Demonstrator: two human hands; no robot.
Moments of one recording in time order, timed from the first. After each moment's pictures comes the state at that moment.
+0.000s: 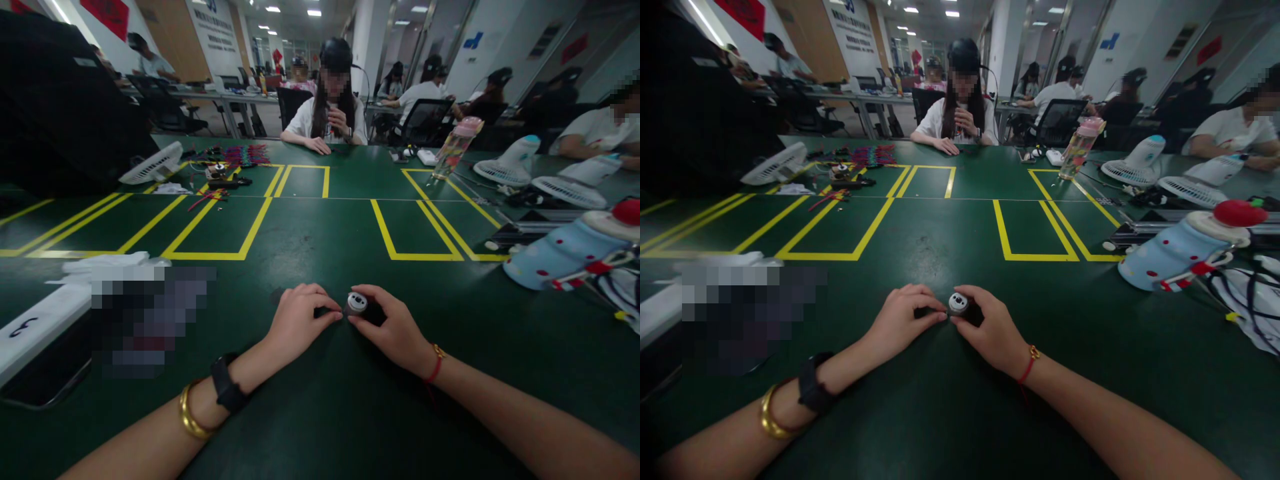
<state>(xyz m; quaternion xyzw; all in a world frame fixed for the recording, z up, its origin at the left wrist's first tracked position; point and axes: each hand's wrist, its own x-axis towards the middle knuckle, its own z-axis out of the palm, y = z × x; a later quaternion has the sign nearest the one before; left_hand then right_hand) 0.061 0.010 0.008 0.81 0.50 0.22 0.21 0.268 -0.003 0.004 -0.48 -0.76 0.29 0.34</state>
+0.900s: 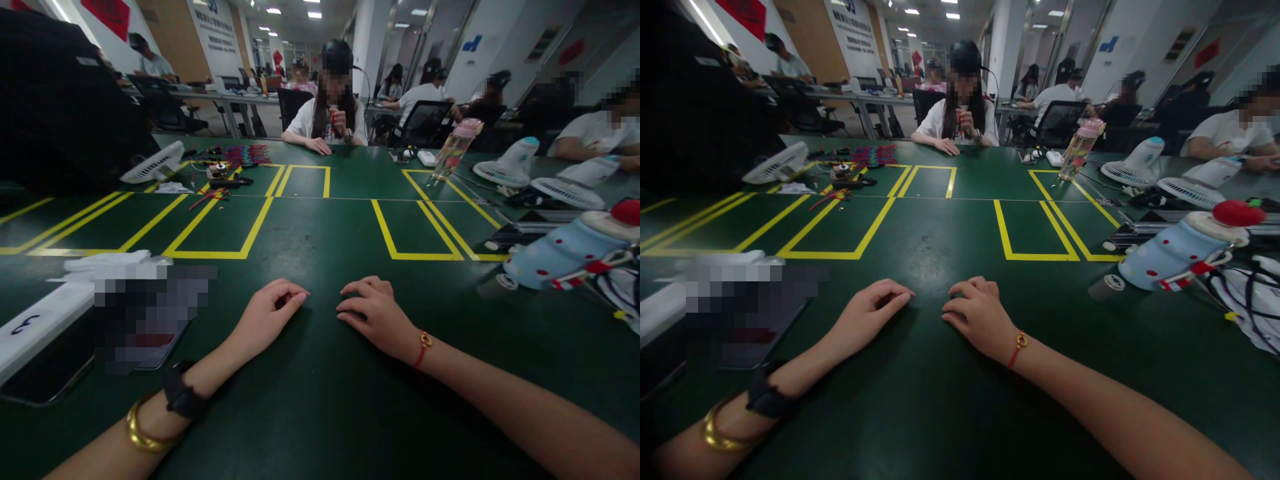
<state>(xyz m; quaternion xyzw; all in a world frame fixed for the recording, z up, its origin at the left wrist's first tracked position) 0.010 0.010 0.009 0.72 0.53 0.31 0.31 0.256 0.008 0.014 -0.43 -0.88 0.08 0.19</state>
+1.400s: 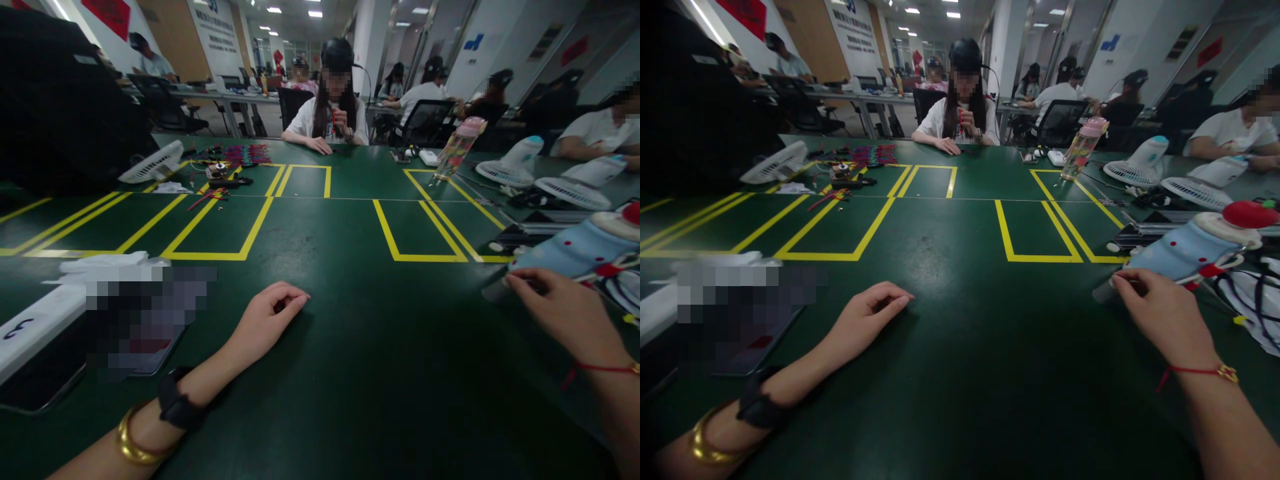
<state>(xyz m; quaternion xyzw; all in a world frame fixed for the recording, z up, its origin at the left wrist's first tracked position) 0.010 0.007 0.009 0.72 0.53 0.32 0.33 0.486 0.010 0.048 -0.80 -0.59 -0.06 0.09</state>
